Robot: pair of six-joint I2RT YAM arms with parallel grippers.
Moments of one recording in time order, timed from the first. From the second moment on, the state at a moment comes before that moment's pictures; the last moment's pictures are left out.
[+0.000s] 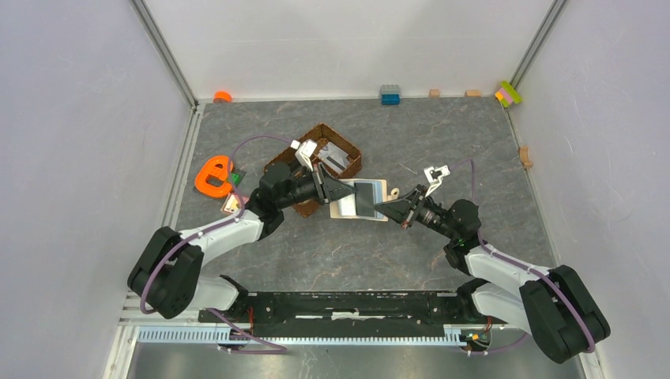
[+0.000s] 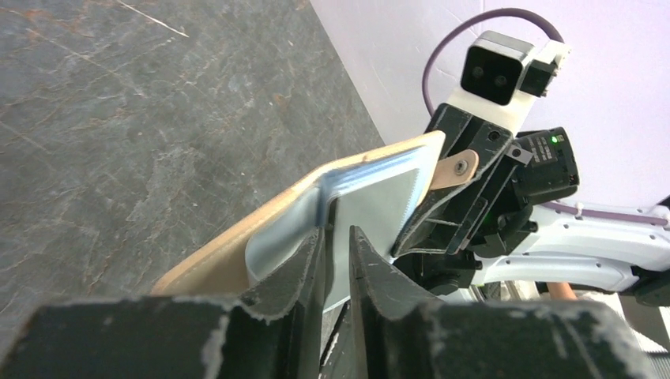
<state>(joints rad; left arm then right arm) -0.58 1.35 0.63 0.62 0.55 -0.86 0.43 1.08 0.21 0.98 -0.62 0.81</state>
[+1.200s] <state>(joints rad) -0.57 1.42 0.59 0.95 0.70 -1.03 0.40 1.10 0.21 1.10 -0.69 0.89</state>
